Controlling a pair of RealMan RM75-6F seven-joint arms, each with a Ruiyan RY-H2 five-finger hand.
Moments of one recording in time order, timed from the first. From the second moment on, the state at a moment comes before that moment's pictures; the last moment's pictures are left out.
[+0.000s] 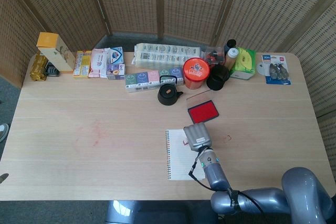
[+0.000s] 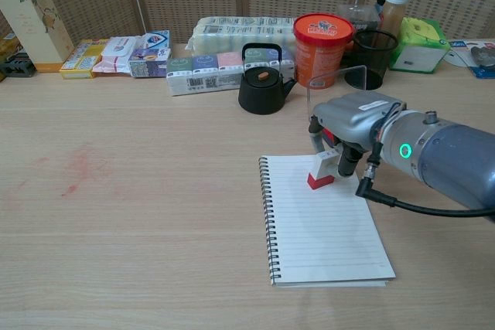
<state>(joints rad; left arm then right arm) 0.00 -0.89 0.05 -1.64 1.53 1.45 -0.28 0.91 -1.74 0.11 -1.61 -0.56 1.19 -0.94</state>
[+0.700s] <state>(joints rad) 0.00 -0.89 0.05 -1.64 1.53 1.45 -0.28 0.89 -1.76 0.11 -1.57 -0.56 1.18 -0.95</state>
